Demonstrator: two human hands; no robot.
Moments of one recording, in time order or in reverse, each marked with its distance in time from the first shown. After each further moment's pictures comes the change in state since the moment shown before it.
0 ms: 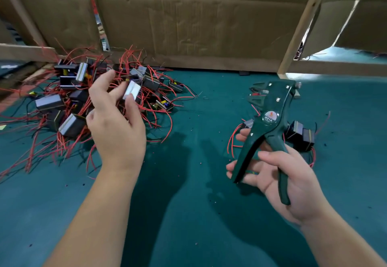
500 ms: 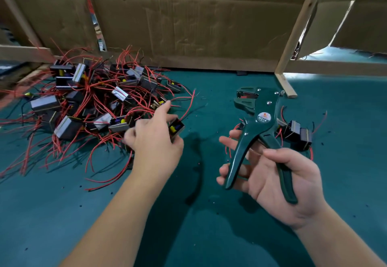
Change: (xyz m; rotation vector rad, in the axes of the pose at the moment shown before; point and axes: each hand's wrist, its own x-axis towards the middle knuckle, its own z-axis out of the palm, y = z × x) left_hand -0.031 0.023 0.022 0.278 -0.533 -0.147; right_hand 0.000 -0.005 0.006 0.304 -0.204 0.234
